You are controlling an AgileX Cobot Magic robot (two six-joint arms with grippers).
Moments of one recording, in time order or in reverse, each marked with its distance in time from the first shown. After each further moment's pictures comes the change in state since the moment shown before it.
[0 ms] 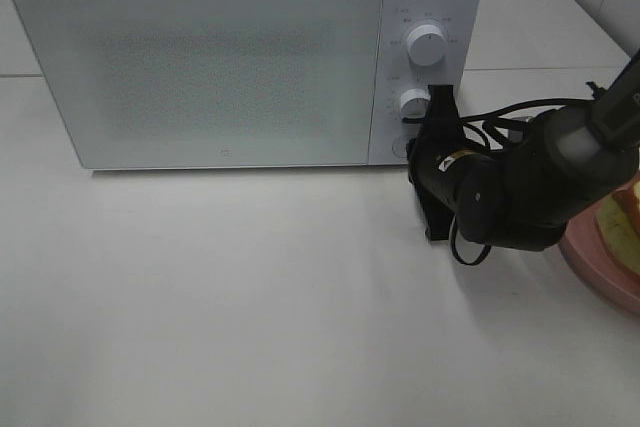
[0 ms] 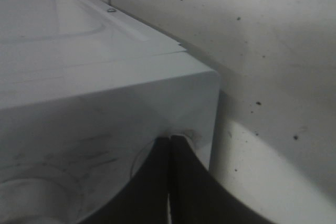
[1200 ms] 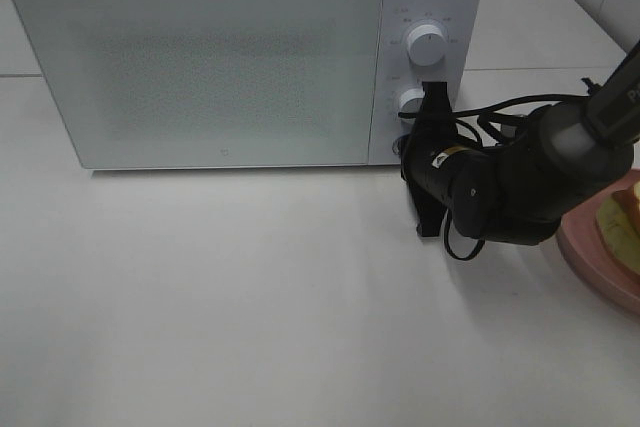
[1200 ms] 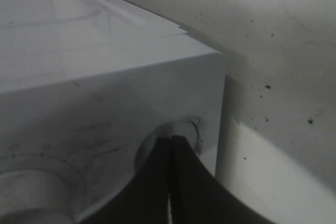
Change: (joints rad) left arm 0.000 0.000 0.000 0.000 0.000 0.000; right arm 0.001 0.000 -0.022 -0.024 0.015 0.036
